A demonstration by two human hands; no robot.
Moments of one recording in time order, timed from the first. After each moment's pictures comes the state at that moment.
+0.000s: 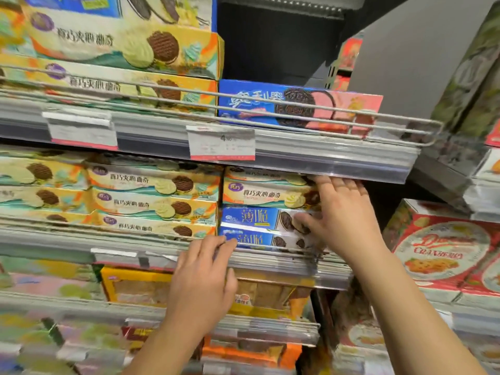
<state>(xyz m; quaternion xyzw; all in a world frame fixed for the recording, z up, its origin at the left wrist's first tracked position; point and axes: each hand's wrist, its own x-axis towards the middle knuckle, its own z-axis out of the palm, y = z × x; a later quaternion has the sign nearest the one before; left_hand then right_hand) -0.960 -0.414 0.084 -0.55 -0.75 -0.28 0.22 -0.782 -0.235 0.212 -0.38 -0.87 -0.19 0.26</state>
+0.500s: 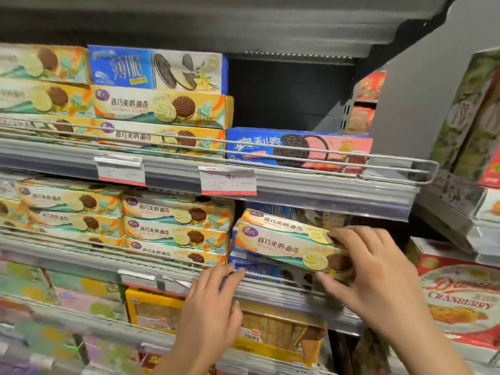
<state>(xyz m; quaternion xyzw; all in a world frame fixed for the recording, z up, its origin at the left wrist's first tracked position) -0.952 -0.416 0.081 -0.55 -0.75 -0.30 0.20 -0.725 -0.253 0.207 -0.26 -0.89 -0.12 0.37</state>
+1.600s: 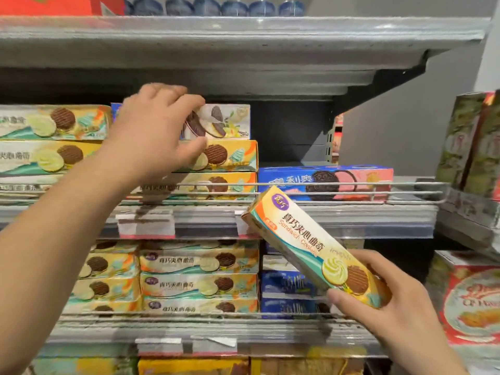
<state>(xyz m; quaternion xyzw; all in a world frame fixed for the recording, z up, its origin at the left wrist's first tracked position) -1.104 -0.447 0.428 -0.54 -0.73 -0.16 0.39 -0.775 -0.351 0.241 -0.30 -0.80 0.27 0.45</state>
